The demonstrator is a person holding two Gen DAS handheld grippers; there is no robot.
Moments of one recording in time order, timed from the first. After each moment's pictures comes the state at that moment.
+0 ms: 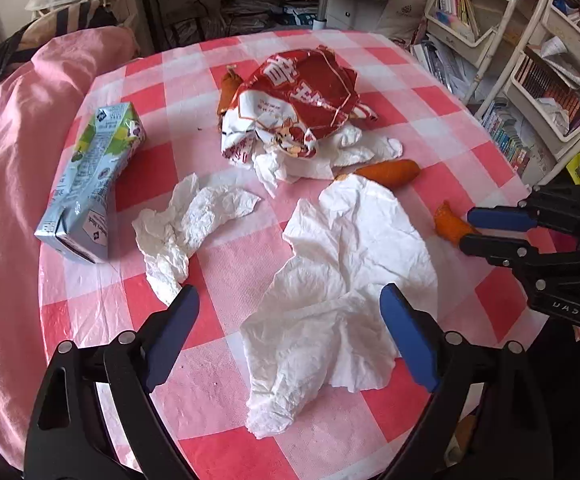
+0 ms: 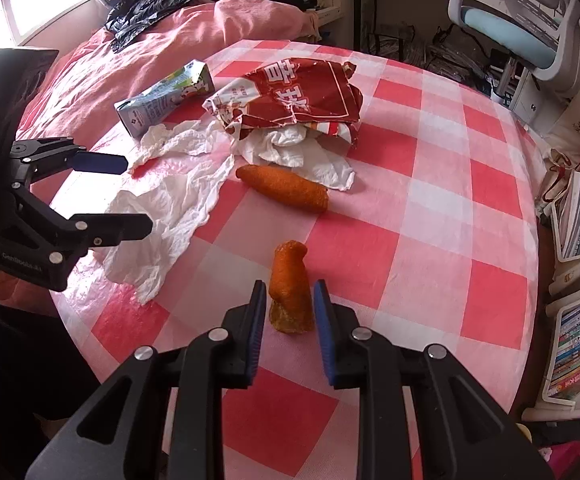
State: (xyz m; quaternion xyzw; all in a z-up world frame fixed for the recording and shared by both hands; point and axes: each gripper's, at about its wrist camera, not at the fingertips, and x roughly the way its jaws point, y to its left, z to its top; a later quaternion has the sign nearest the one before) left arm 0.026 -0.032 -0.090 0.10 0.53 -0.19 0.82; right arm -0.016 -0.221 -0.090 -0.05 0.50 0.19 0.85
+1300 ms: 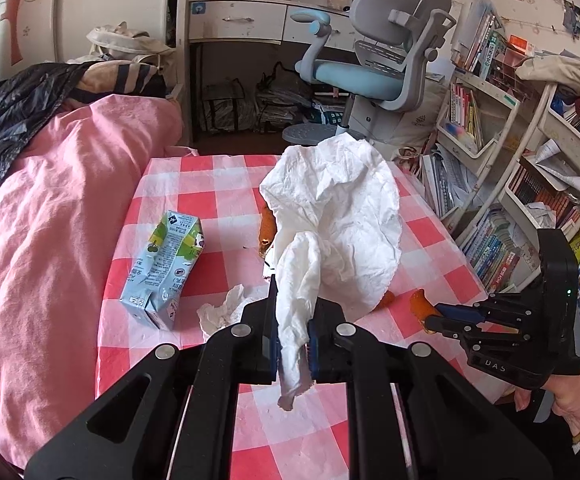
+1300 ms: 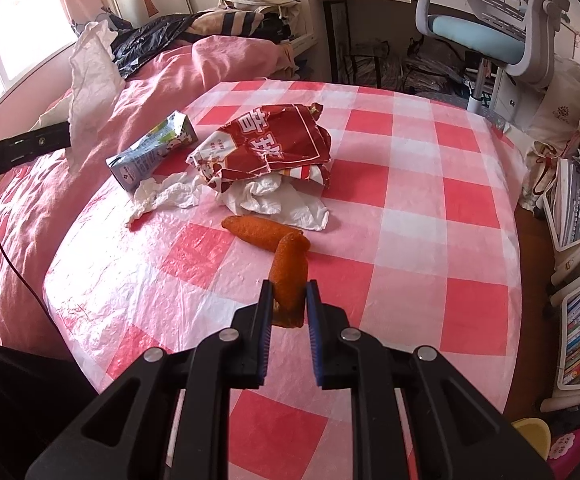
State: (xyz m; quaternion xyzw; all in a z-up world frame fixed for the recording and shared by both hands) left arm 0.016 0.001 0.009 0.00 0.39 -0.16 0.91; right arm -0.011 -0.237 -0.073 0.01 0.46 0.16 0.87
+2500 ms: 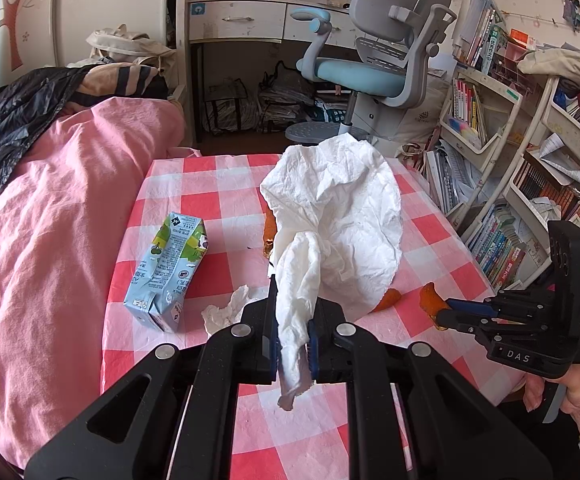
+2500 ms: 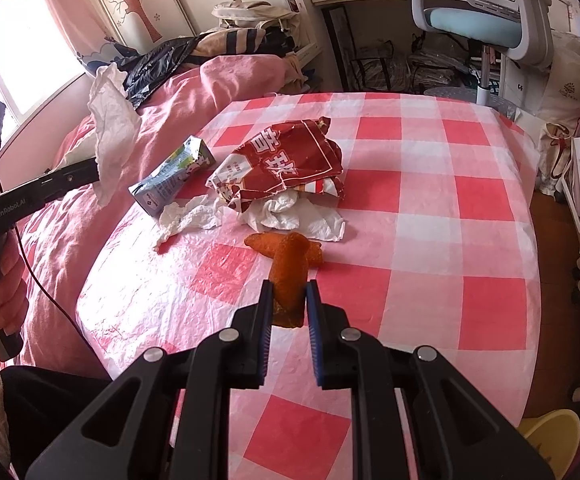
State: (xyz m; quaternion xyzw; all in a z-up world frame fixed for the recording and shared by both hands) left arm 0.016 0.001 0.008 0.01 0.39 -0.16 0.91; right arm -0.010 -0.249 -0.066 0.07 0.45 0.20 0.87
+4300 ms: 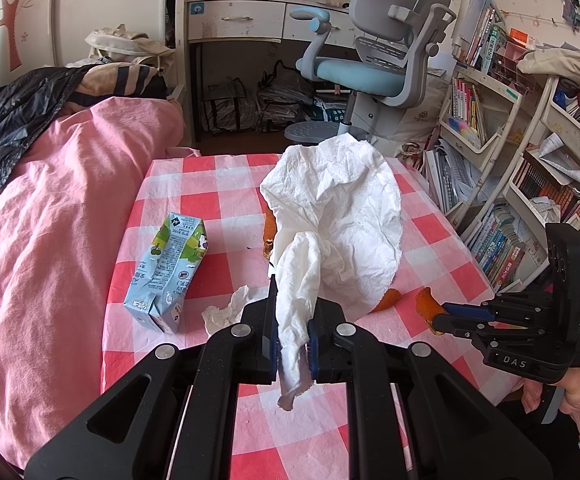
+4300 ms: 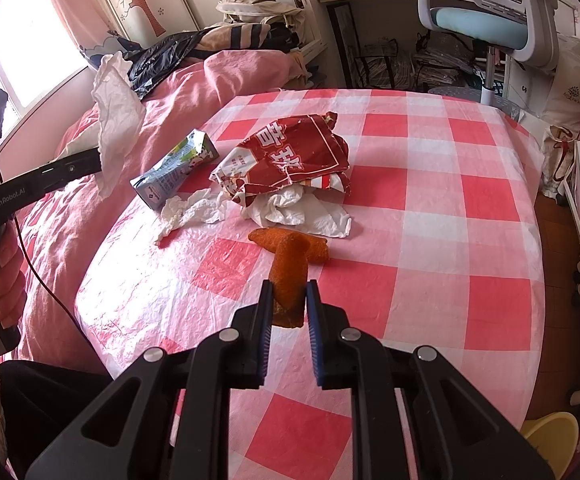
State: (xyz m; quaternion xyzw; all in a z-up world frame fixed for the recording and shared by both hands) left arm 0.016 0.000 0.008 0.01 0.39 -0.16 0.91; right arm -0.009 -0.245 -0.069 0.06 0.45 0.20 0.87
